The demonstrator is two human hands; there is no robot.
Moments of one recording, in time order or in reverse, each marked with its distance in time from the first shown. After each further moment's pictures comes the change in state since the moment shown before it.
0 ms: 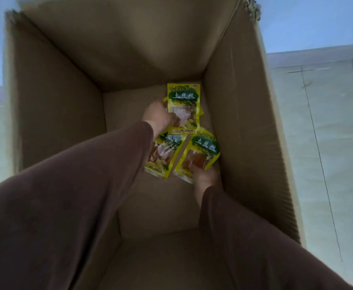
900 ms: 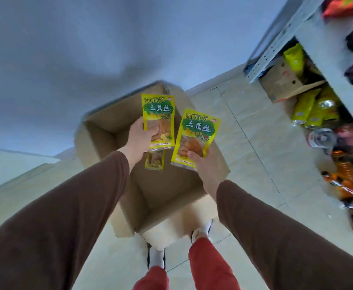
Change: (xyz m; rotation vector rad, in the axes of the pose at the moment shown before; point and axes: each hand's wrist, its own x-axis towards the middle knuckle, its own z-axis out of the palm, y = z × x) left_hand -0.292 0.147 -0.200 -0.448 -0.131 0.168; right_hand -0.331 -0.147 -0.234 0.352 -0.155 -0.194
